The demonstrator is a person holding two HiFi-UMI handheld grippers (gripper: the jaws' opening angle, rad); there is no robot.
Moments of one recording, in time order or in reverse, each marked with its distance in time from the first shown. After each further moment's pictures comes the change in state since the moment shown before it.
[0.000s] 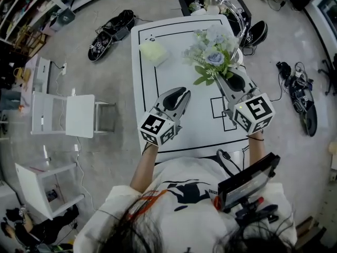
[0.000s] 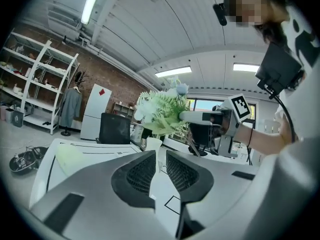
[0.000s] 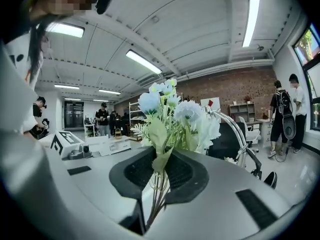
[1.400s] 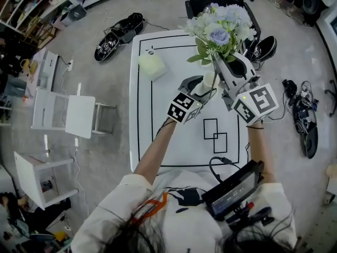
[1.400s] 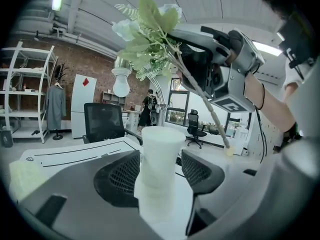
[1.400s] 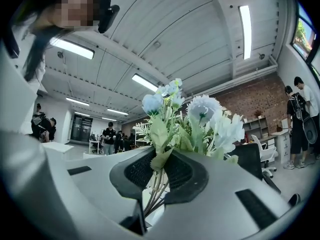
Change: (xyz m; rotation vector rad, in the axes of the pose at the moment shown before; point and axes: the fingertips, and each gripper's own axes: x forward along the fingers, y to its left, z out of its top) left arm 0.190 0.020 -0.021 0.127 0.204 -0.056; right arm 0.050 -0.090 0.088 -0.030 -0.286 0.127
